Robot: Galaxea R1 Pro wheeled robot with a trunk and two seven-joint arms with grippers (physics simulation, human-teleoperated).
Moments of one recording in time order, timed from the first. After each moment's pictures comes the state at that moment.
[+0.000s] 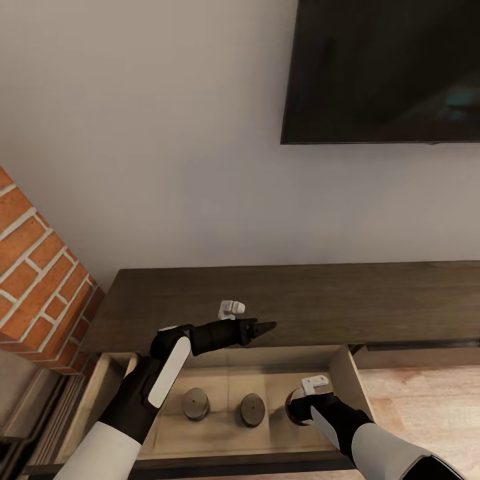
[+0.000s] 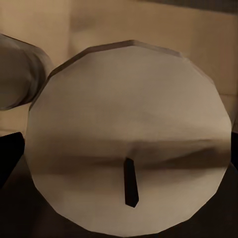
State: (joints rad) left arm -0.58 -0.09 -0.29 -1.23 0.52 0.69 -0.63; right arm -0.70 0.00 0.54 -0.22 -0.40 0.29 -0.06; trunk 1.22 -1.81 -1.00
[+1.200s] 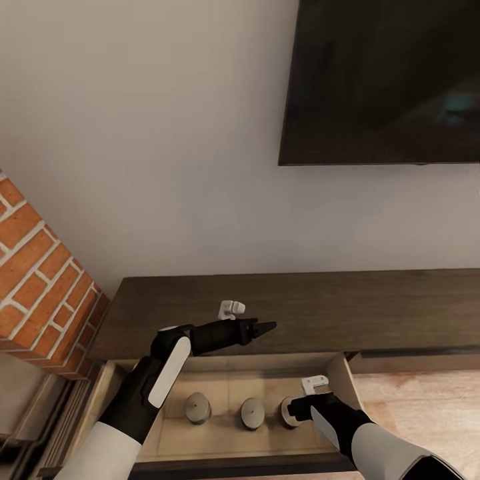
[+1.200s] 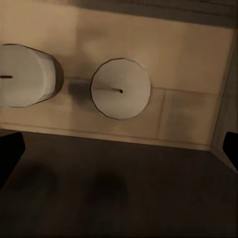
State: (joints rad) left arm -0.58 -0.09 -0.29 -1.23 0.52 0.69 -0.63; right arm -0.70 0.00 0.54 -0.22 -0.40 0.29 -0.06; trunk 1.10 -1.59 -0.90
